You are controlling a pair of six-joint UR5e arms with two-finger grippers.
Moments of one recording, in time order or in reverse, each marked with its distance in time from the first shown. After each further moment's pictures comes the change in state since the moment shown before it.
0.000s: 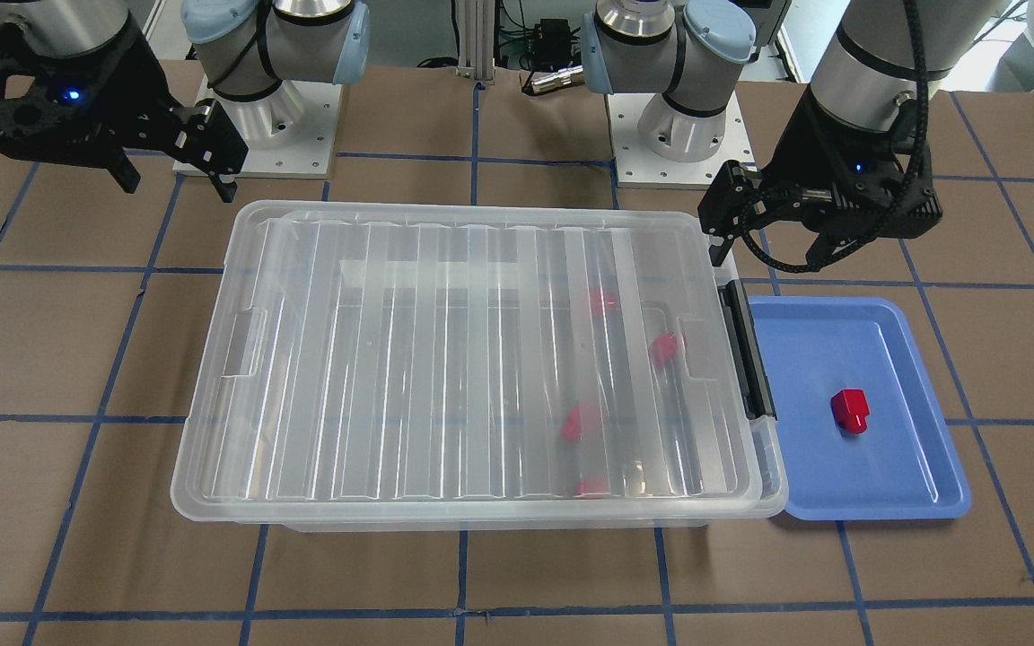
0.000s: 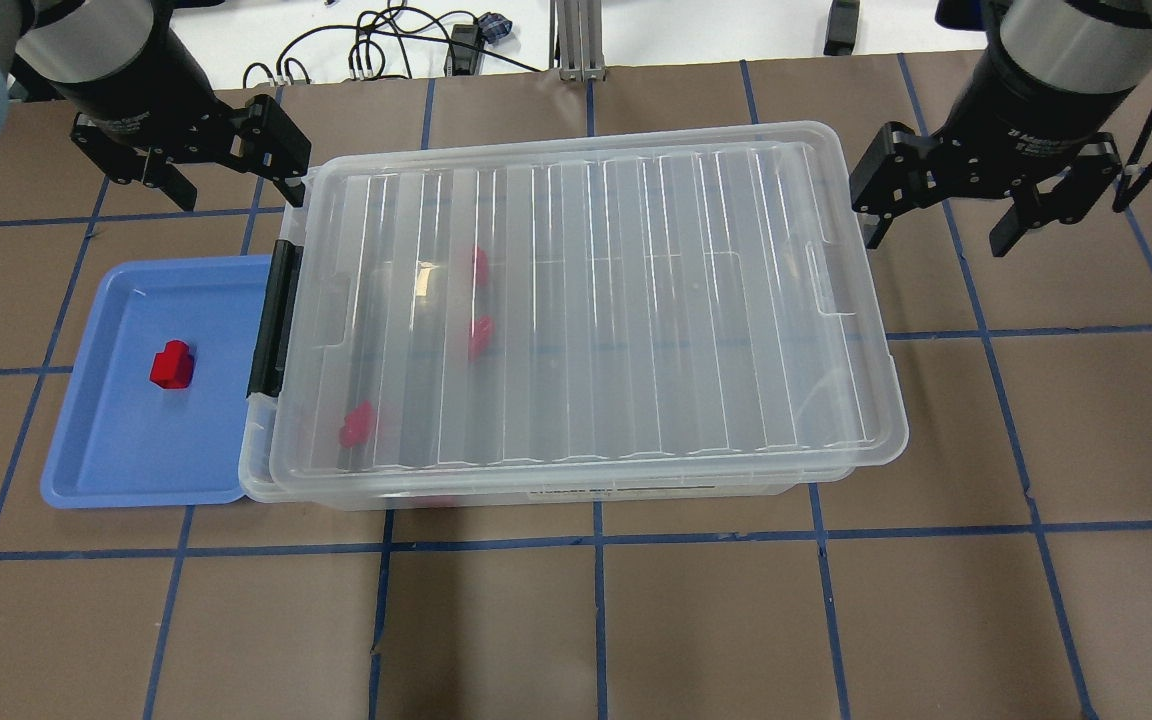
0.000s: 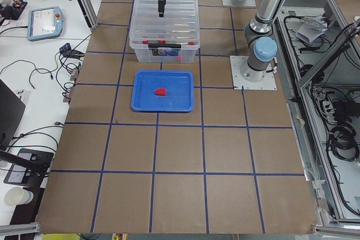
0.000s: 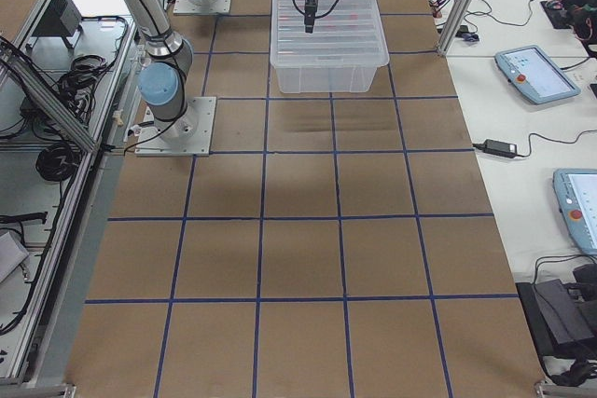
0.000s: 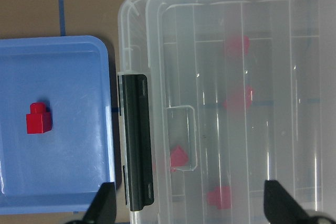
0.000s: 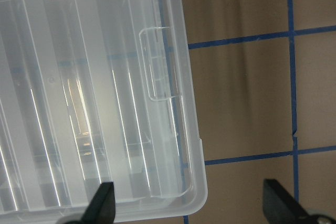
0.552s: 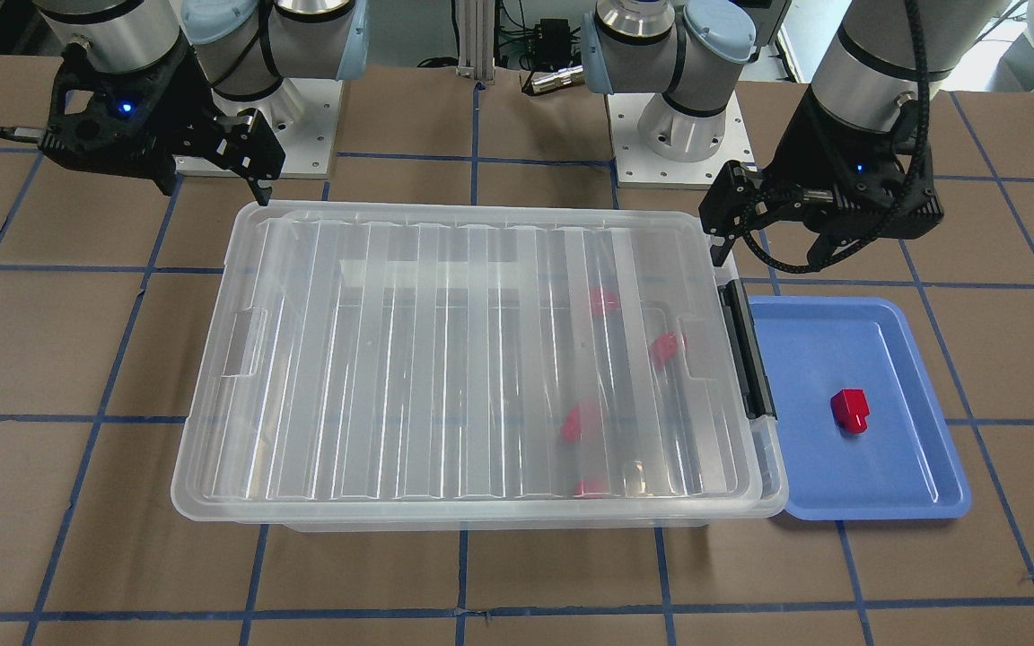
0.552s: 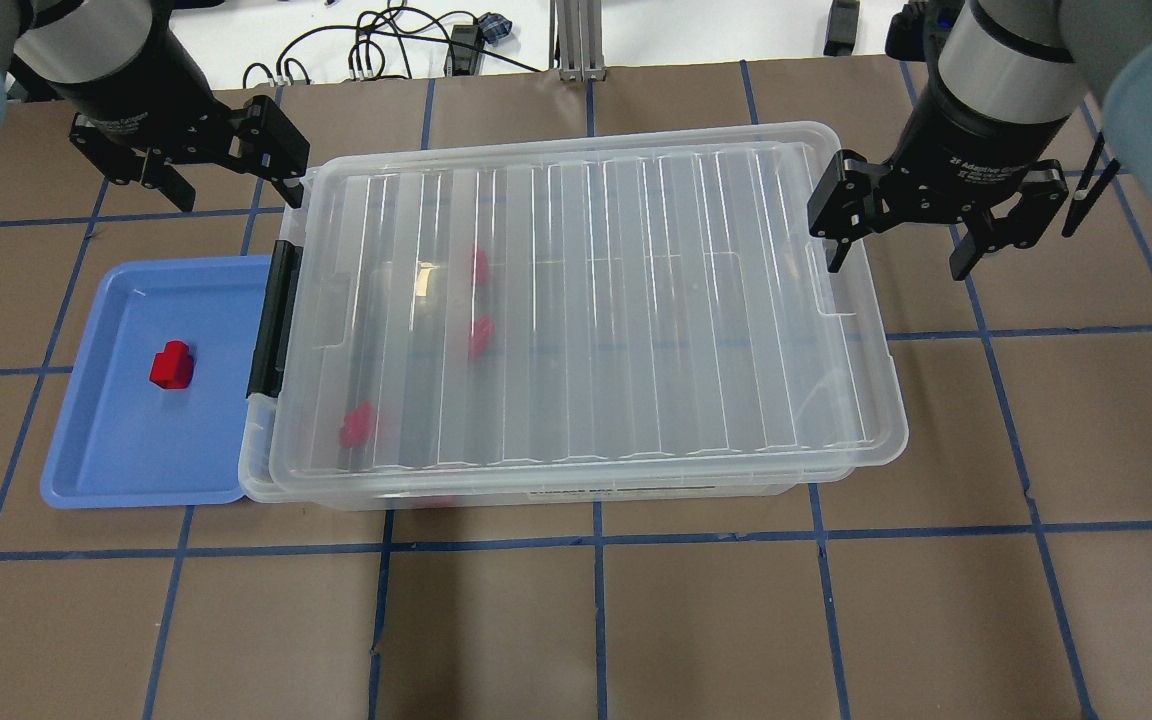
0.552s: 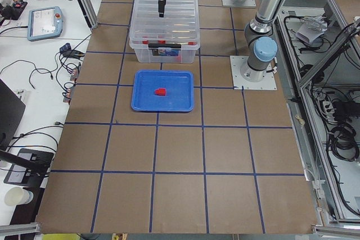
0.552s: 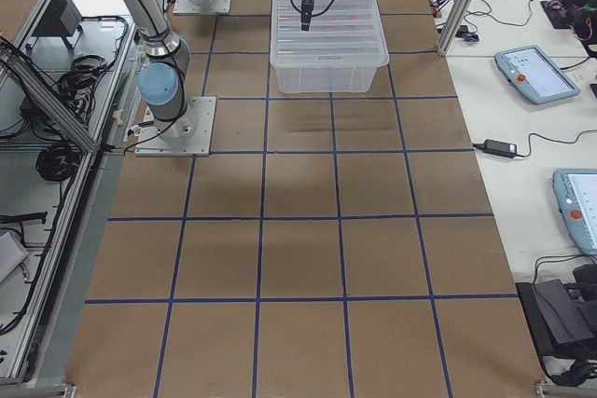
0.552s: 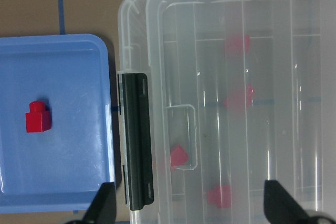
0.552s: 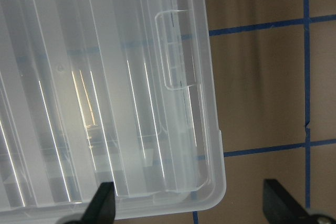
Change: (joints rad) left arm 0.001 -0.001 0.001 -0.002 0.002 0.000; right arm 0.043 0.010 0.024 -0.010 -0.002 0.044
